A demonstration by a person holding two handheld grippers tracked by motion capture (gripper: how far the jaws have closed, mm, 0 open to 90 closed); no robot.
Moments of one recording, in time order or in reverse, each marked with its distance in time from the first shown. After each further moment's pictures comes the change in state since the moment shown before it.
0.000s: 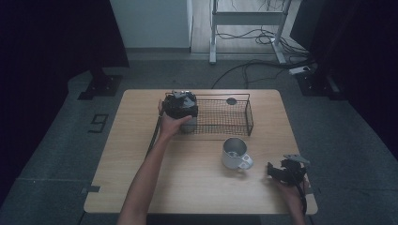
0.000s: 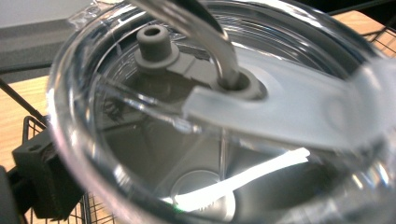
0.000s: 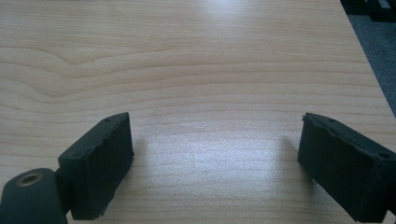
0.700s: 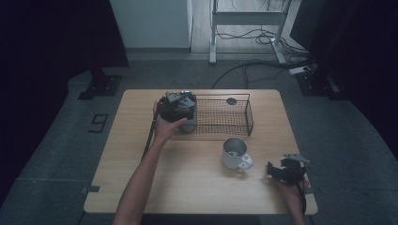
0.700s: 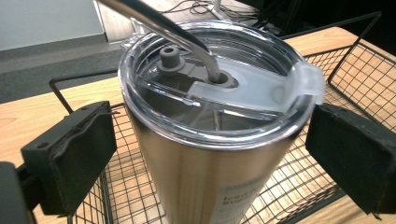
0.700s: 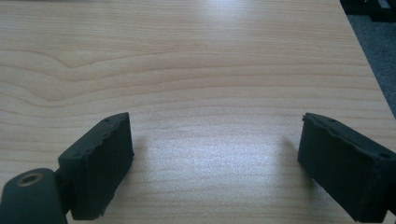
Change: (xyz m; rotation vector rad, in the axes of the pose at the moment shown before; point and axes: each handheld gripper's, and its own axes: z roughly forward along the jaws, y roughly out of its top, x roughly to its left) left arm -0.001 -0.004 -0.035 -0.068 0.007 0.014; right arm 0.000 0.002 0.002 0.002 0.000 0.002
